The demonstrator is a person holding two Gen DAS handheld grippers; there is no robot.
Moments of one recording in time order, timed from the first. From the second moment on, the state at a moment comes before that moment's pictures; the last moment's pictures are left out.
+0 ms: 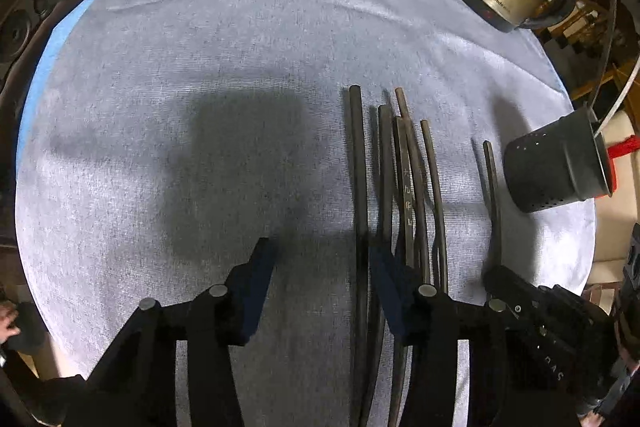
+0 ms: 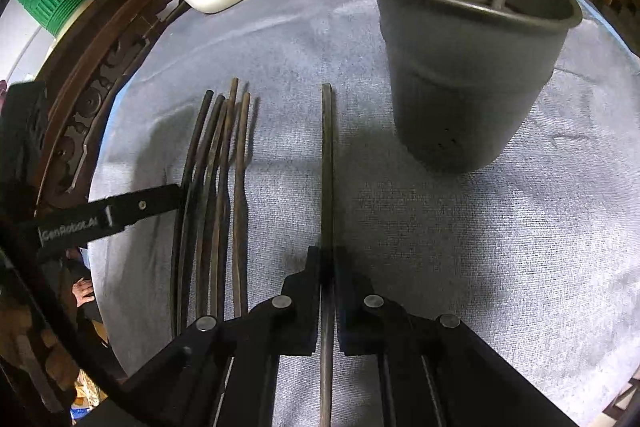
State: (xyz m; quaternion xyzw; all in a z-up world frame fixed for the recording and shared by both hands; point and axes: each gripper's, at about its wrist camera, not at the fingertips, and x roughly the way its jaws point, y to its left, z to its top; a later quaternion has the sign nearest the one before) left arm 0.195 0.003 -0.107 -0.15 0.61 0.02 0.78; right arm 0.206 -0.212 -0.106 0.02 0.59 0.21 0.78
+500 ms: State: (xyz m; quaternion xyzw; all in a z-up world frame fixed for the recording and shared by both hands) left arm 0.214 -0.005 -0.109 -0.08 0.66 -0.03 0.75; right arm 0.208 -0.193 -0.104 -0.04 0.61 0.21 0.77
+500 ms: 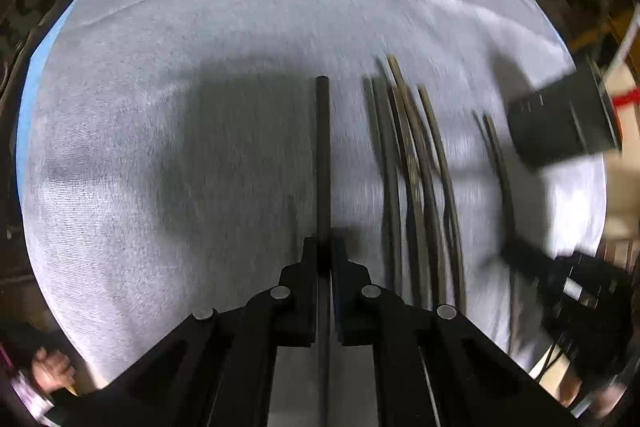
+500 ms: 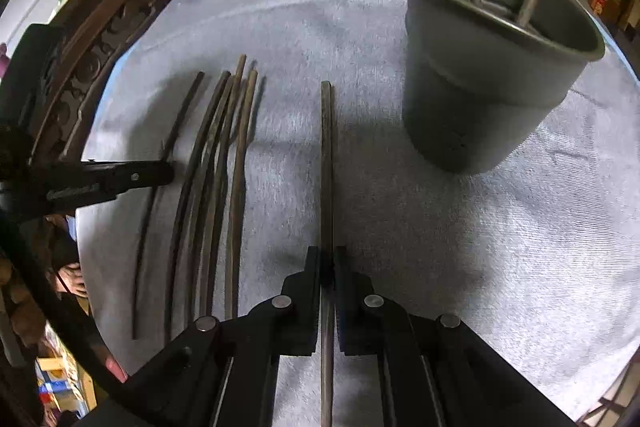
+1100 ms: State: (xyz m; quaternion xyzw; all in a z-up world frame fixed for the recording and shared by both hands) left arm 0.259 -0.017 -0.113 -0.05 0.69 -0.05 0.72; right arm 0.238 -0.161 -0.105 -0.10 0.64 0.16 0.75
